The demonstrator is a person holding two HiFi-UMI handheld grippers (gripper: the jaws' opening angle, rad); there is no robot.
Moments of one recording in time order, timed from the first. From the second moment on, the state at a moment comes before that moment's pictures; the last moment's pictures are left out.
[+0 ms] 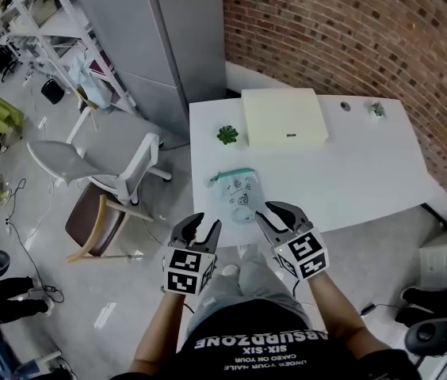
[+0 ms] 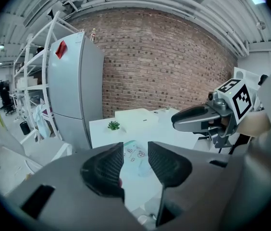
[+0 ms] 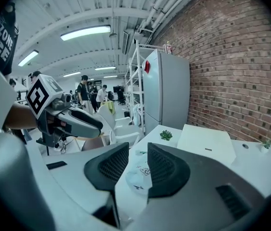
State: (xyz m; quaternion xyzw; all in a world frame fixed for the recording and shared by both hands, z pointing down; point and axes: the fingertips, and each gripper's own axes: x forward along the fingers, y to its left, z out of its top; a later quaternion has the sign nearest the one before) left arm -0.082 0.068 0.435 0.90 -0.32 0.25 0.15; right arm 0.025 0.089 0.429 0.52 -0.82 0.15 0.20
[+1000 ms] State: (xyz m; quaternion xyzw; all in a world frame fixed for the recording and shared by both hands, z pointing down) left arm -0.072 -0.041 0.517 0.84 -0.39 0.30 0.21; right arm 0.030 -0.057 0.507 0.35 -0.88 0.08 0.33
